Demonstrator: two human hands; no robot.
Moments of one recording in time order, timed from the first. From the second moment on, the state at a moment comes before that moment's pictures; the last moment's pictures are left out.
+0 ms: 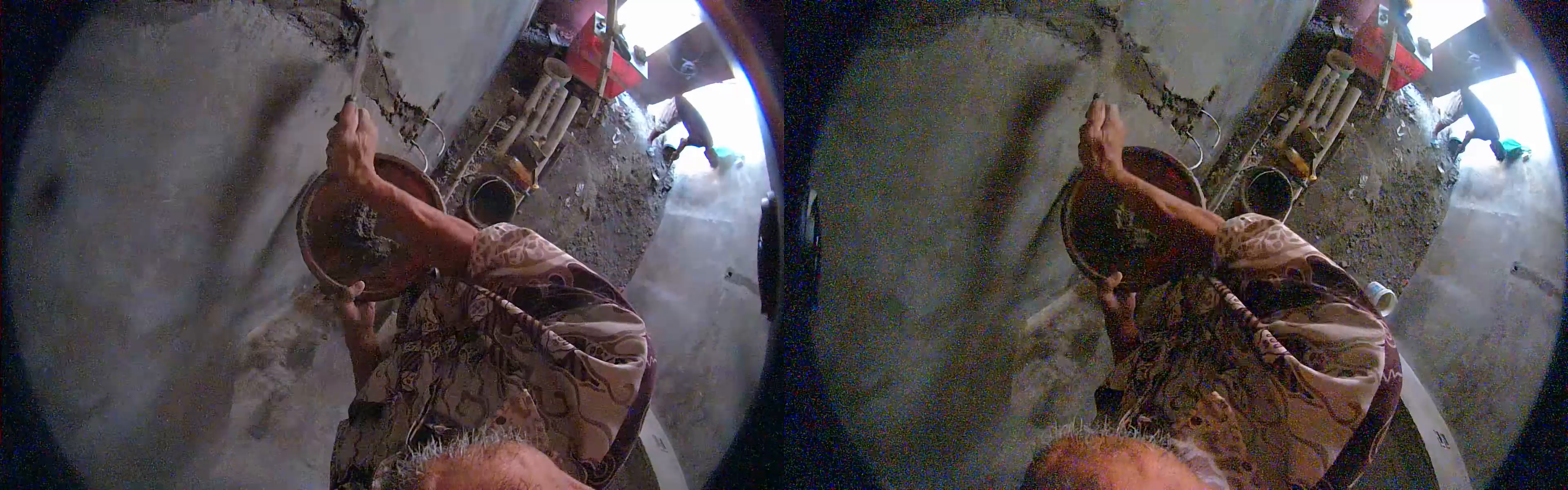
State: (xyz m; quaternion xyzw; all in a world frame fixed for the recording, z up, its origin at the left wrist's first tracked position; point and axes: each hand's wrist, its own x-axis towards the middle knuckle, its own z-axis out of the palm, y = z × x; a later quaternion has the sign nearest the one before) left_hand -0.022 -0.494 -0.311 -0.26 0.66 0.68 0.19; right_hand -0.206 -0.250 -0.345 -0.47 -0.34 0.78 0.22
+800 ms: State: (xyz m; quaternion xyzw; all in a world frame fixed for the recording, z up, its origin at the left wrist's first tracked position) left_hand -0.011 -0.476 -0.290 -0.26 0.71 0.61 0.24; right_hand -0.201 -0.234 -0.365 -0.47 -0.57 0.65 0.20
